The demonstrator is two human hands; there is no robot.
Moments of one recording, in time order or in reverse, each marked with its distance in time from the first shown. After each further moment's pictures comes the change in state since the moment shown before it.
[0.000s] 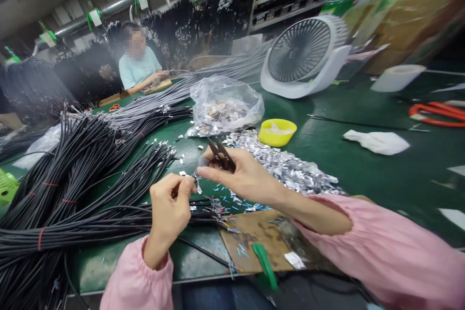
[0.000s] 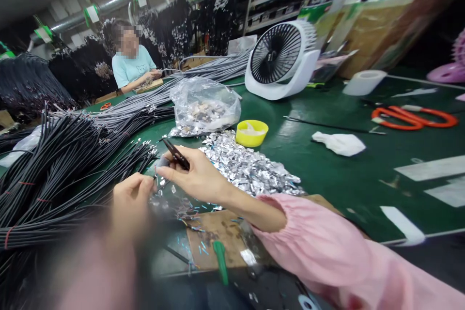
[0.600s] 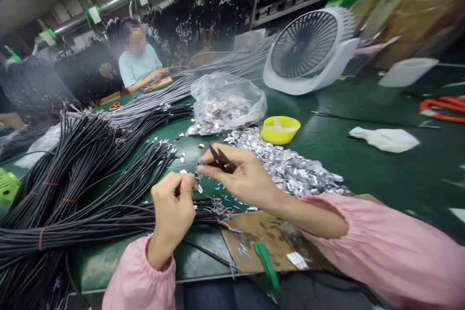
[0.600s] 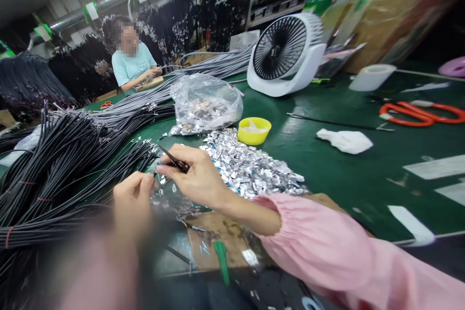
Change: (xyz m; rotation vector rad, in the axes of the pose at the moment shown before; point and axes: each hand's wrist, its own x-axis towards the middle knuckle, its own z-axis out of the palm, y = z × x) left_hand -0.001 0.004 0.005 0.123 0.046 0.048; right_hand -0.001 0.006 0.007 -0.049 0.180 -0.183
